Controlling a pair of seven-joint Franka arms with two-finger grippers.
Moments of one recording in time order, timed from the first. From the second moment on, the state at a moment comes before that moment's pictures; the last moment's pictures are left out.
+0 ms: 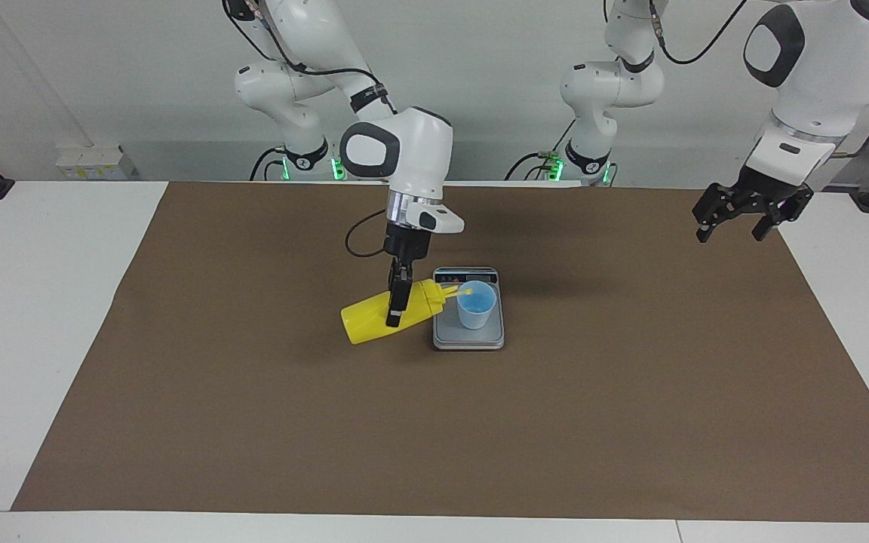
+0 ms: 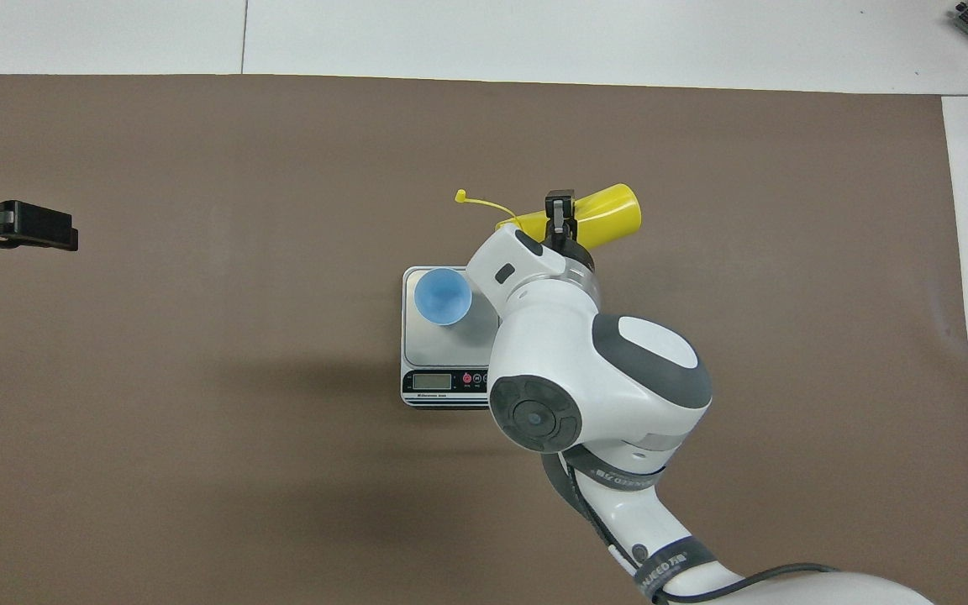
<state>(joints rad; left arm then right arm) -0.04 0.00 0.00 -1.63 0.00 1.74 -0.01 0.45 0.23 0.08 -1.90 -0.95 2.44 -0.45</state>
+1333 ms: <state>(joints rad) -0.04 0.00 0.00 -1.63 0.00 1.73 -0.01 0.63 0.29 0.08 -1.90 -1.38 2.17 -0.21</state>
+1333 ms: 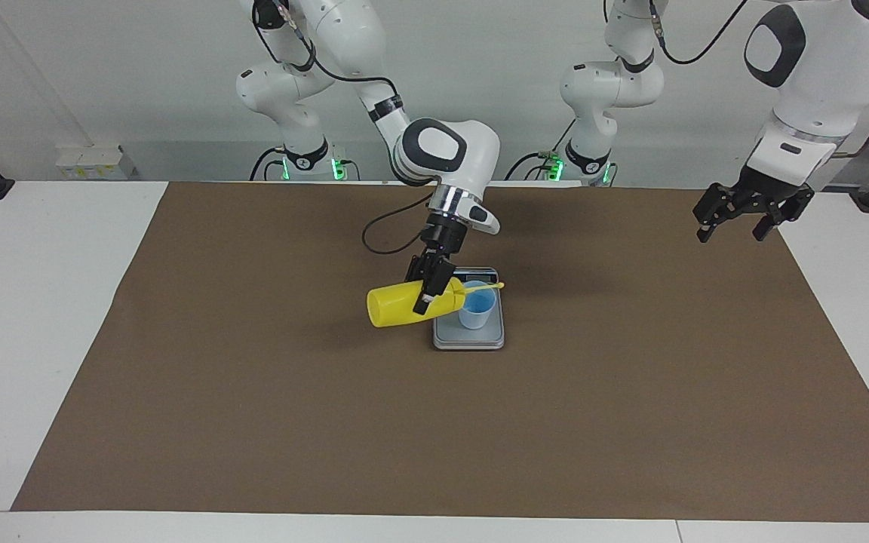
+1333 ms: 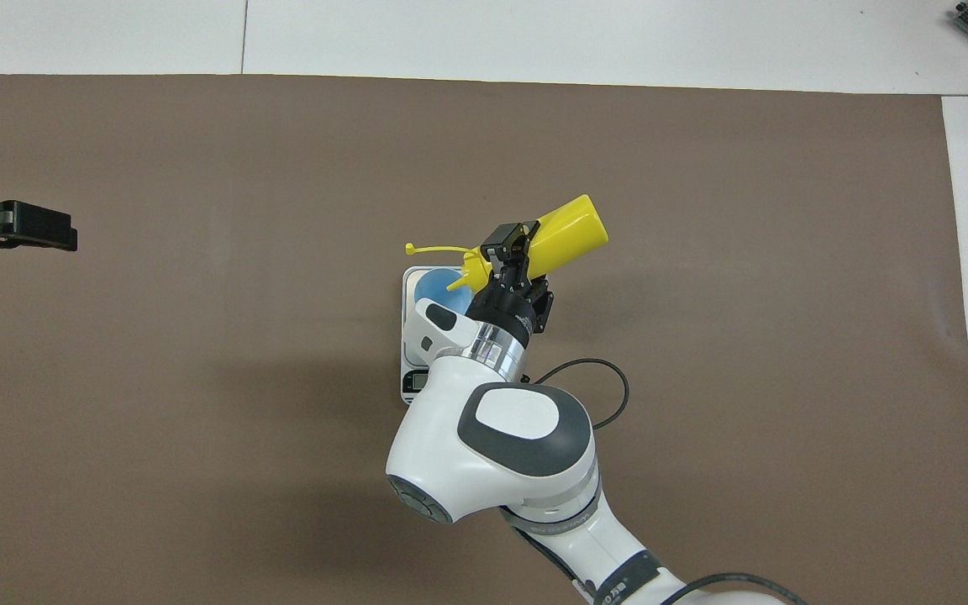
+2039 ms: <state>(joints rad) -0.04 0.00 0.01 -1.63 0.00 1.73 -0.01 0.59 0.25 0.08 -1.88 -1.25 2.17 -0.15</state>
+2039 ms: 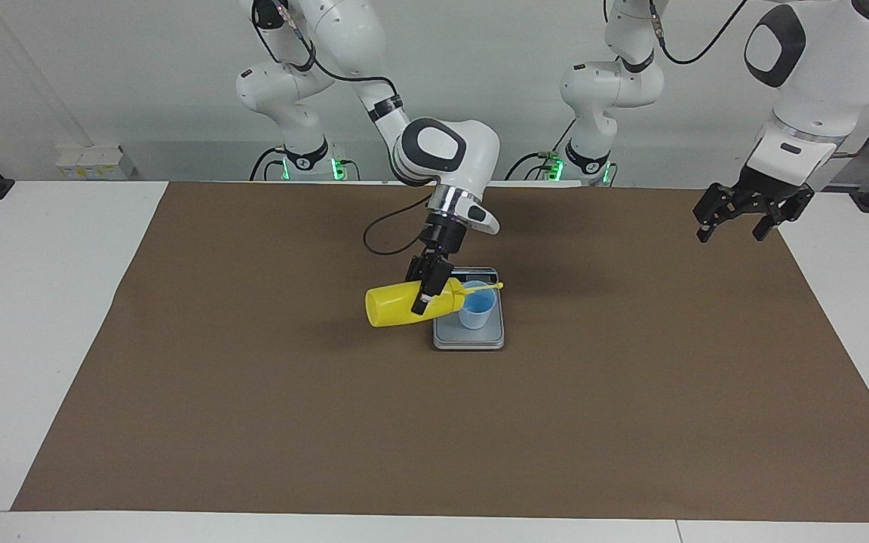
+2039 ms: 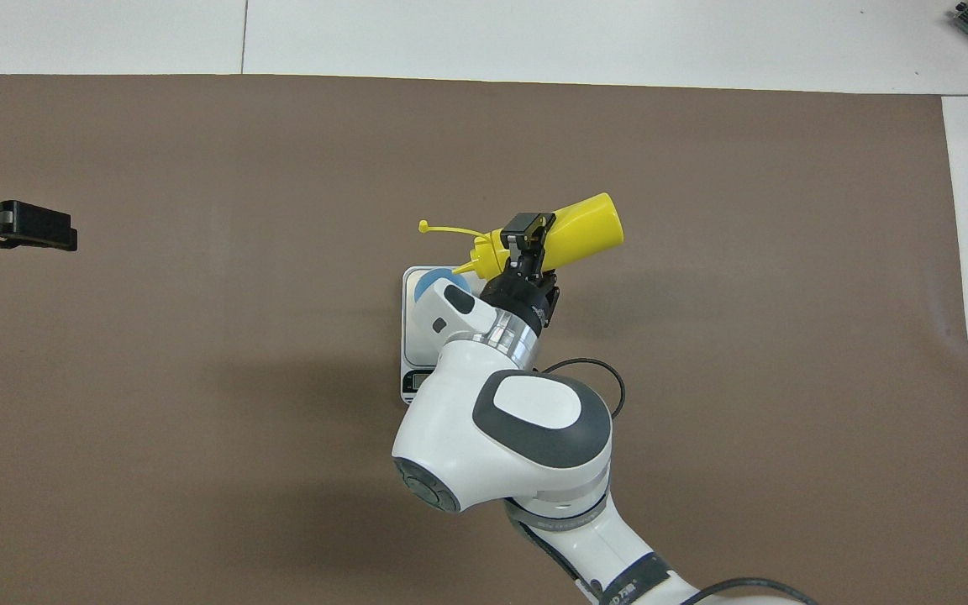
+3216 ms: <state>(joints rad) -0.04 0.00 0.00 -1.63 0.00 1.73 -0.01 0.12 0.08 0.07 -1.87 -0.10 2.41 -0.49</state>
